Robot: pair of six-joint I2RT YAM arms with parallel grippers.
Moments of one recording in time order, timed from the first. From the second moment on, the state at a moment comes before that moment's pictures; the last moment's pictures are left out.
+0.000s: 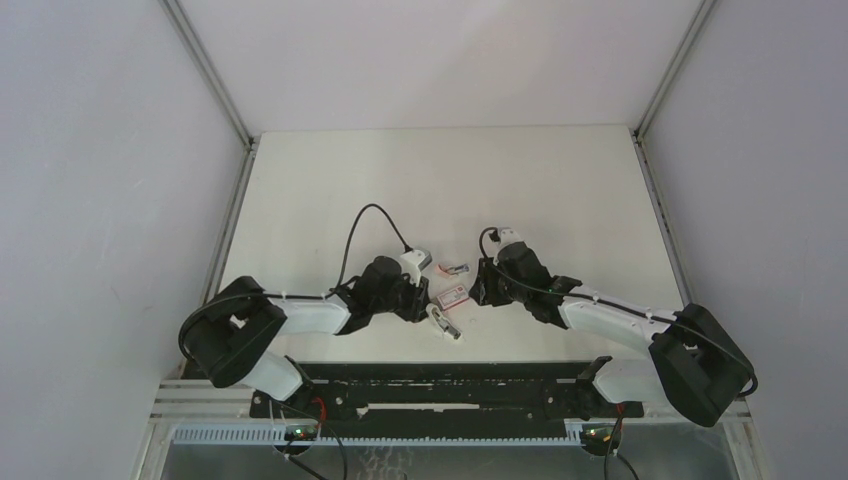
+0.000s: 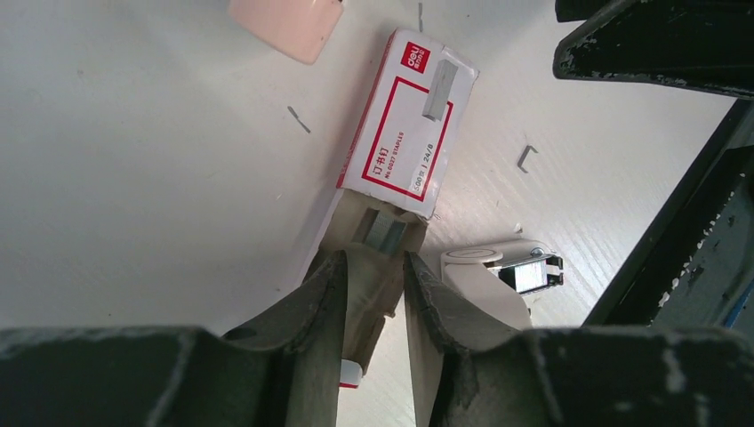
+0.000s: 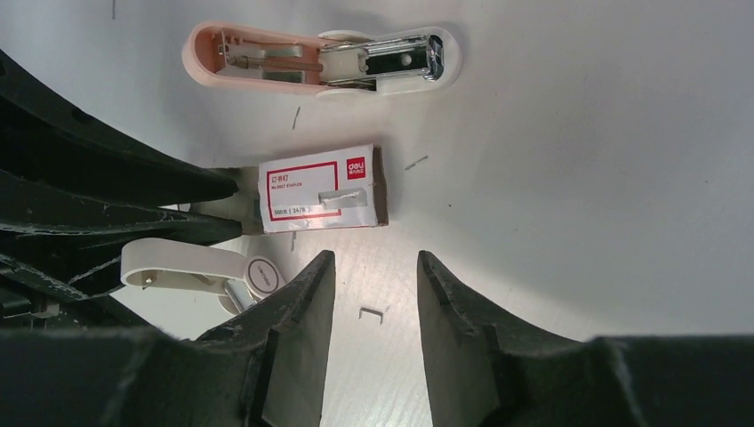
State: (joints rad) left arm -0.78 1.48 0.47 0.36 0.23 -0.35; right arm 0.69 1.25 0.54 -0.04 -0.03 0.54
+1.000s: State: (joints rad) left arm -0.77 1.33 0.39 0.31 0.06 -0.34; right arm 0.68 1.24 0.53 -0.04 -0.05 0.54
